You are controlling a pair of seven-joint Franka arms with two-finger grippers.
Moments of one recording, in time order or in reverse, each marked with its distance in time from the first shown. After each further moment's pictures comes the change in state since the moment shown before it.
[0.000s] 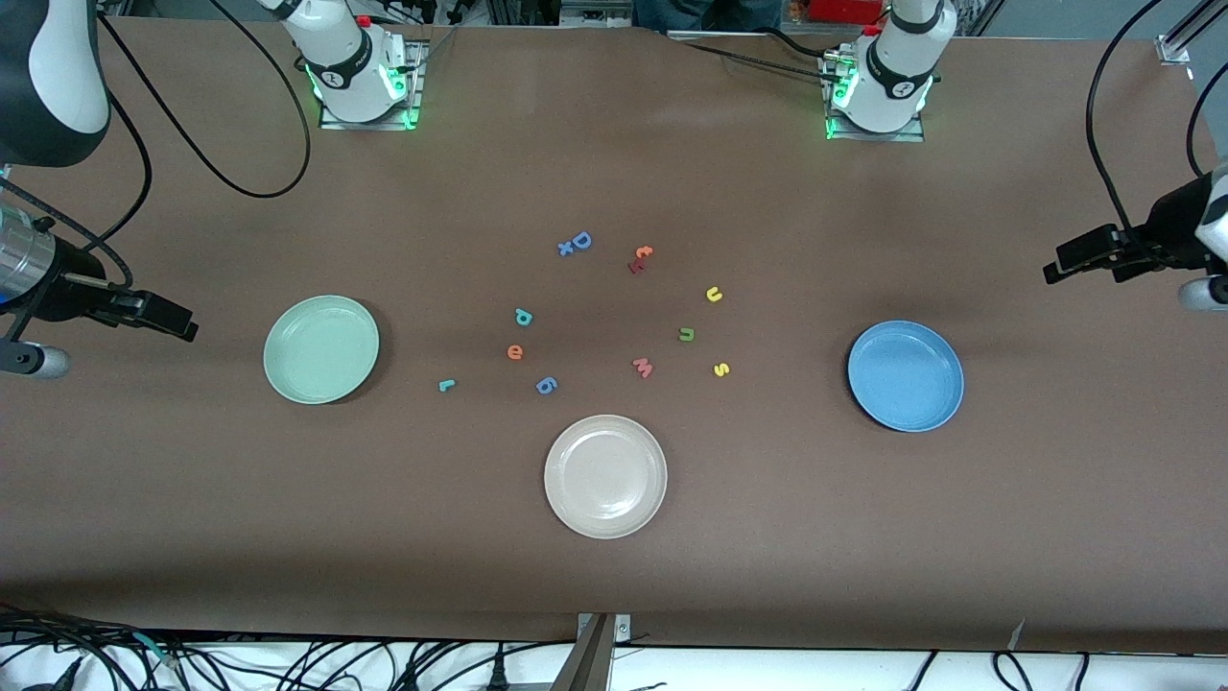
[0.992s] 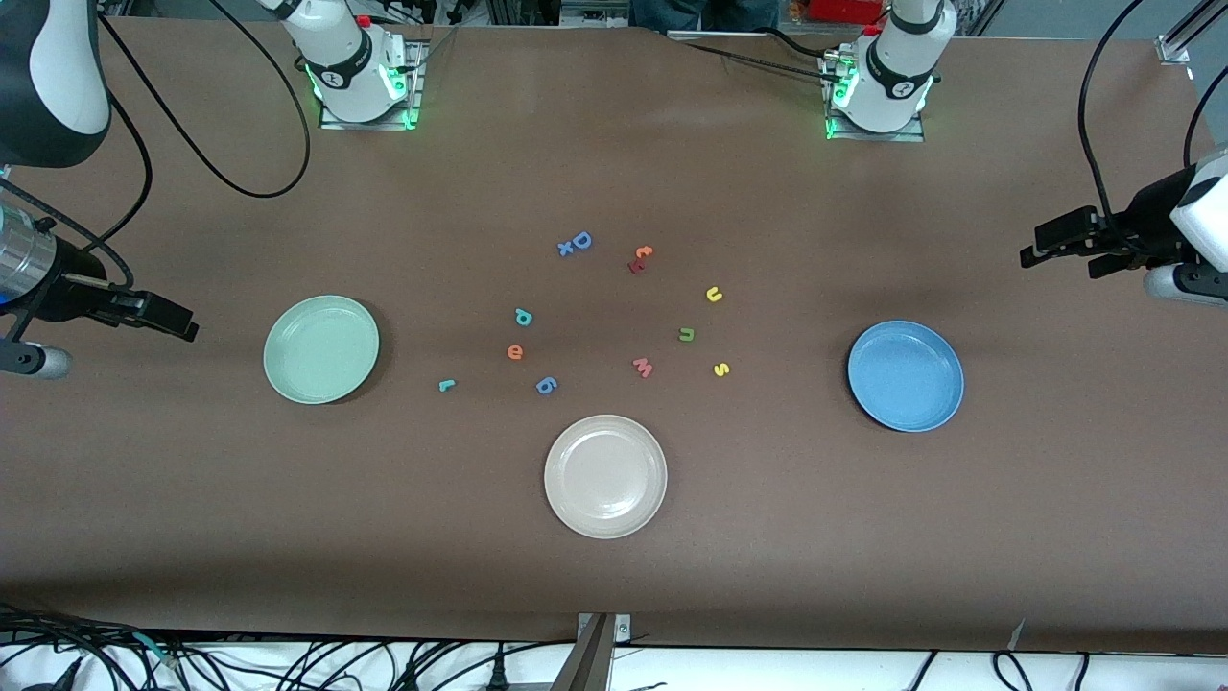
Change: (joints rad) left arm 0.002 0.011 -0.070 0.037 0.046 -0.074 0.066; right arm 0.000 0.001 0.000 -0.006 0.001 0.000 0.001
